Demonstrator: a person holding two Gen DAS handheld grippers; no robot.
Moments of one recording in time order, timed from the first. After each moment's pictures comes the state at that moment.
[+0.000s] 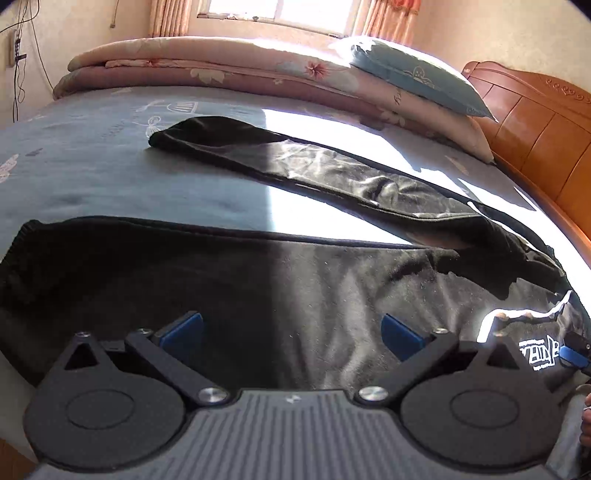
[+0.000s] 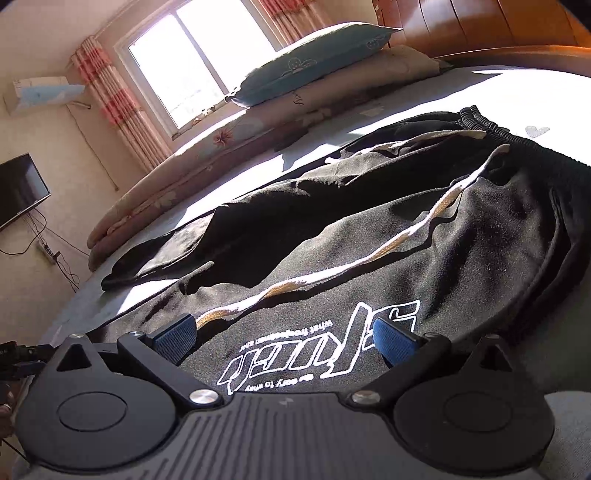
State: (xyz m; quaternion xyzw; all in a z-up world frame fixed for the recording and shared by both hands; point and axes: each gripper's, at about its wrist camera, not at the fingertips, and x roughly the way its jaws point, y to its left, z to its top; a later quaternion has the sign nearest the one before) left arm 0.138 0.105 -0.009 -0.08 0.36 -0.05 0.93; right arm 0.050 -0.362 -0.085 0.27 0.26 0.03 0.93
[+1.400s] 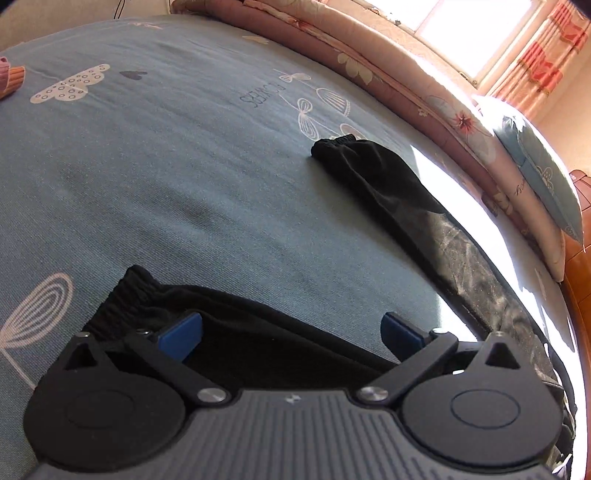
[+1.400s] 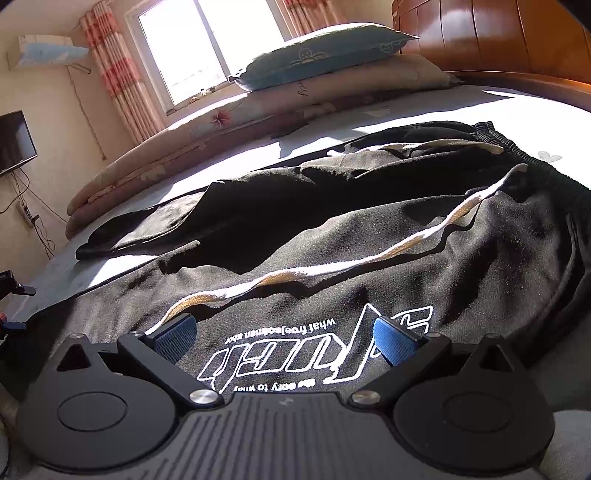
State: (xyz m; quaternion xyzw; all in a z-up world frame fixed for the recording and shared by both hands) left arm 0.237 0.243 -0.041 -0.25 0.40 0.04 0.88; right arm 0.067 -0.339 -0.089 0.19 0.27 0.01 0.94
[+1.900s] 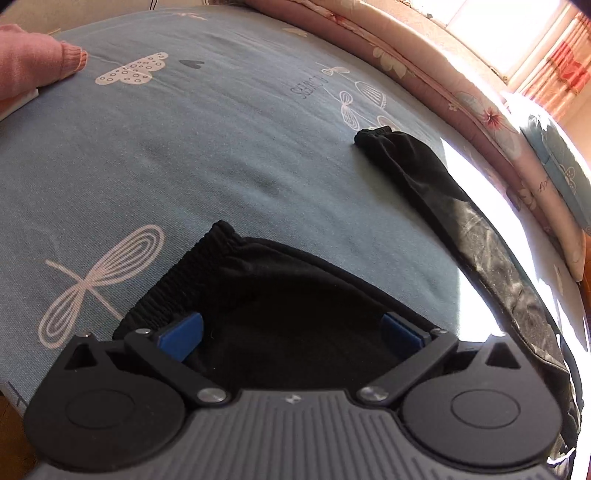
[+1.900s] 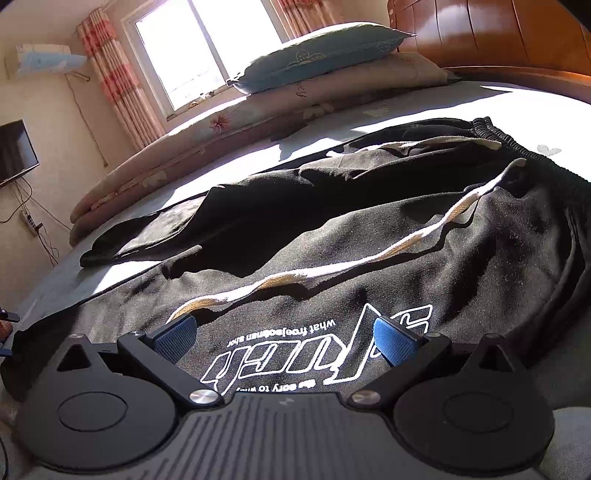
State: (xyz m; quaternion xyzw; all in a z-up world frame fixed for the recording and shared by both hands) left arm 0.189 0.247 -0.022 -0.25 0.43 0.07 0.86; right arm 0.065 -0.343 -0.089 0.21 0.27 0.01 0.94
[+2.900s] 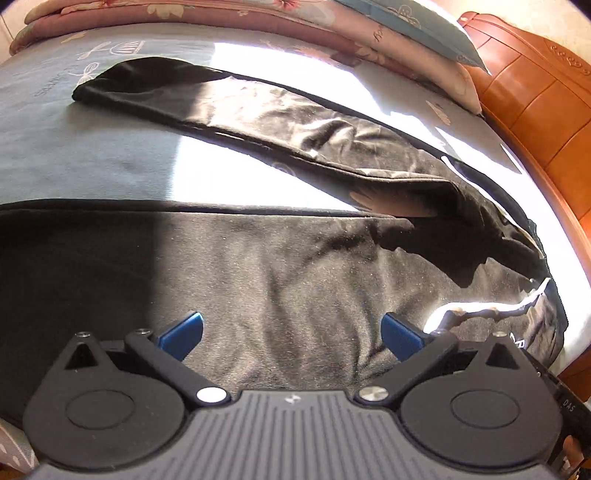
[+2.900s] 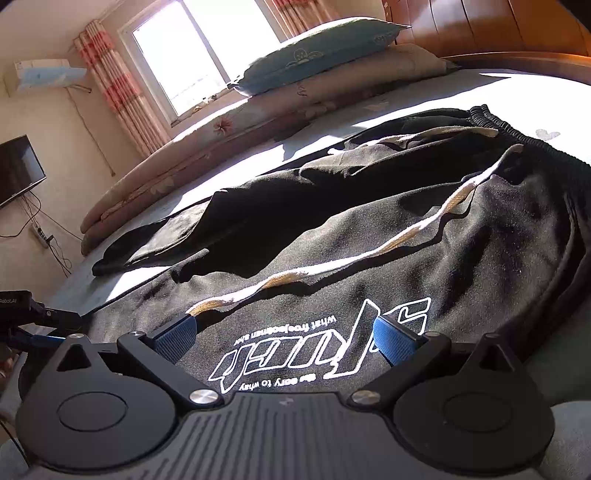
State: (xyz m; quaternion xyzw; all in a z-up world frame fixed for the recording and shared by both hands) left arm 0.179 -0.014 -0.026 -0.07 0.47 -0.13 0.87; right arm 0.060 -0.351 -0.090 0.23 0.27 0.03 0.93
